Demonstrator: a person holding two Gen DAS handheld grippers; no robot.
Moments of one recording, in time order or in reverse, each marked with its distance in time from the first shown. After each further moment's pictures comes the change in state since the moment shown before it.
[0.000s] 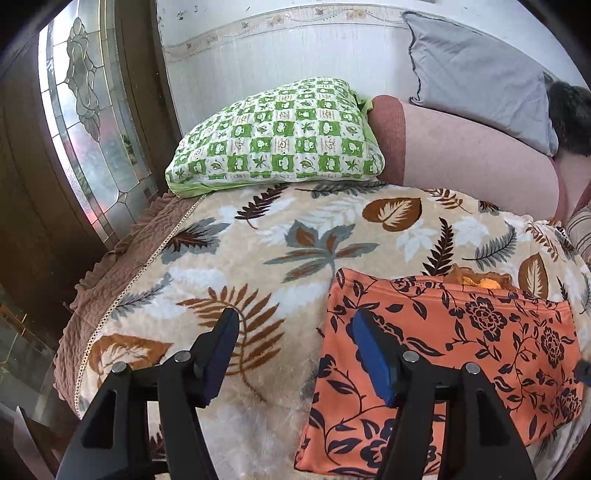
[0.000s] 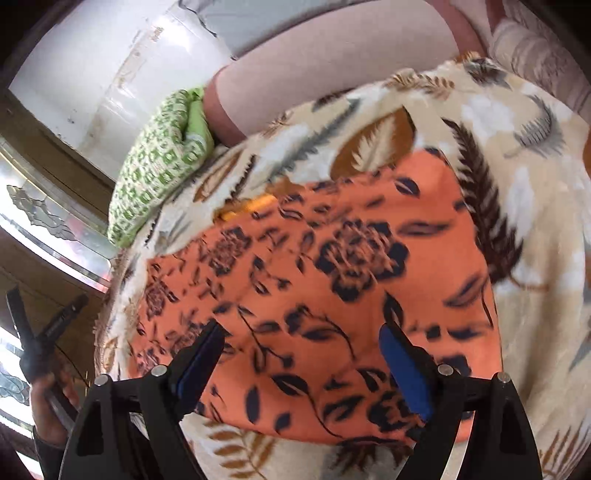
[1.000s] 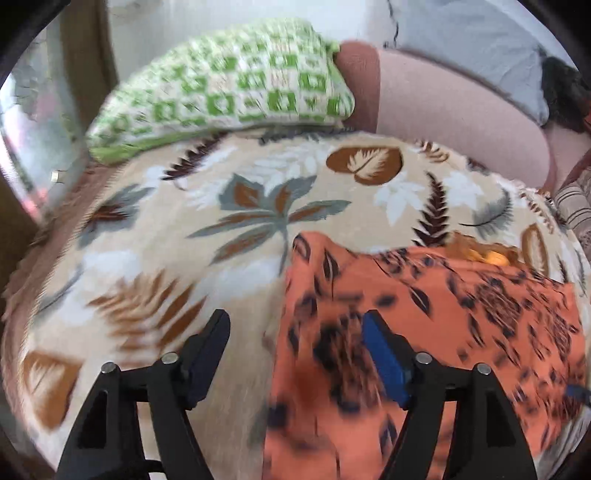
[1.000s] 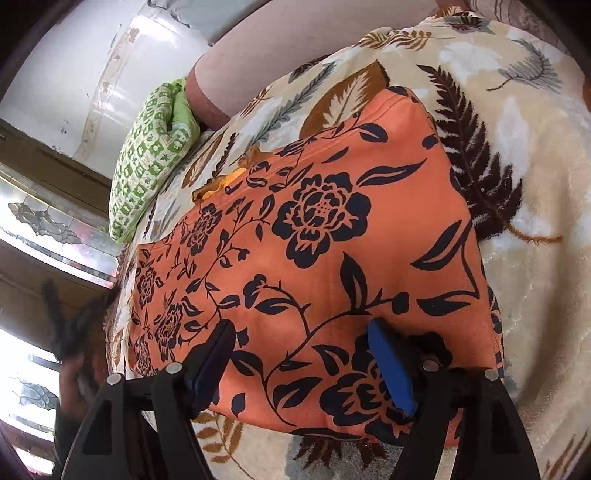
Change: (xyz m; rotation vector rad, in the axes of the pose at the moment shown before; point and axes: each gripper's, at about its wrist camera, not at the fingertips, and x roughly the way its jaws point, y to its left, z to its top) left arm 0.134 -0.037 0.000 0.065 0.204 -0.186; right arm 0.020 -0.049 -0.022 0.075 0.097 0.063
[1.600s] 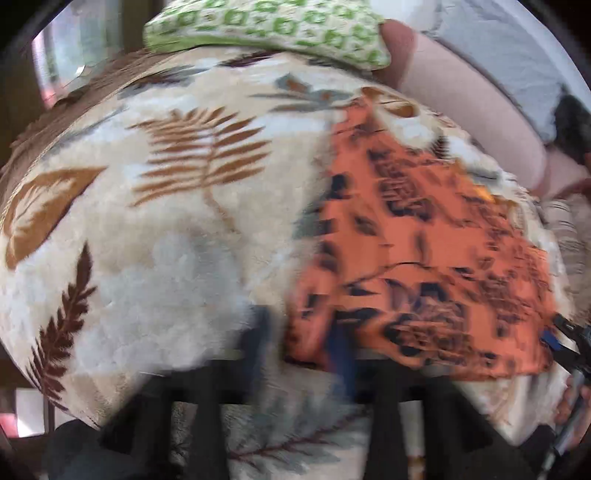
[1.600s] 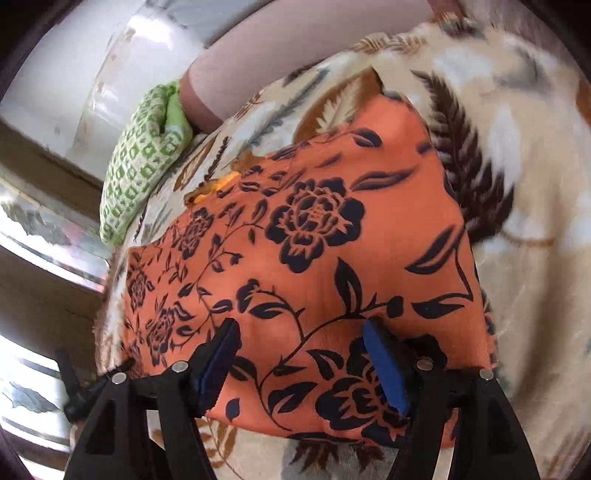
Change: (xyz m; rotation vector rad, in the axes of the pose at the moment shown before) left arm -0.068 0.049 -0.131 -0.198 0.109 -0.122; right arm -0.004 -0.003 -0.003 0.033 -0.047 -0.019
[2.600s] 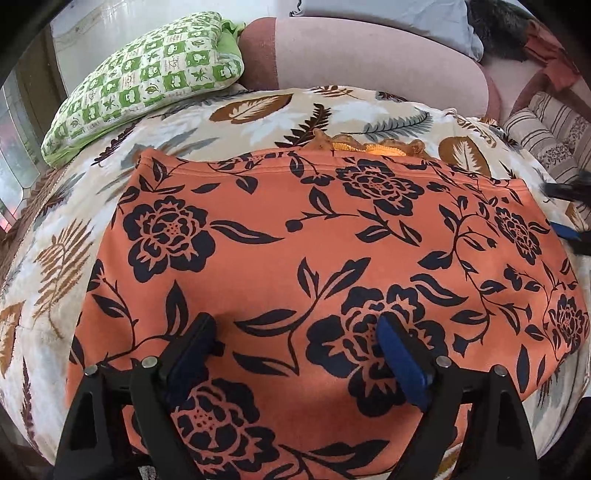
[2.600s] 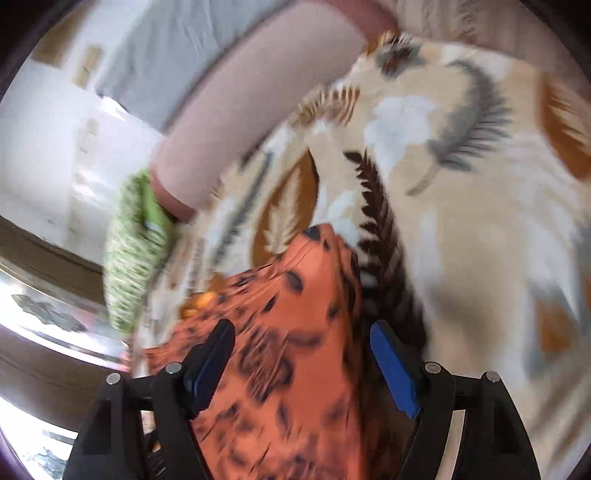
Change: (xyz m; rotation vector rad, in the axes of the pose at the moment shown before) left arm 0.057 -0.171 0.004 0.346 -0.089 0.077; right arm -0.015 -0.073 0.120 0.149 -0.066 -0.029
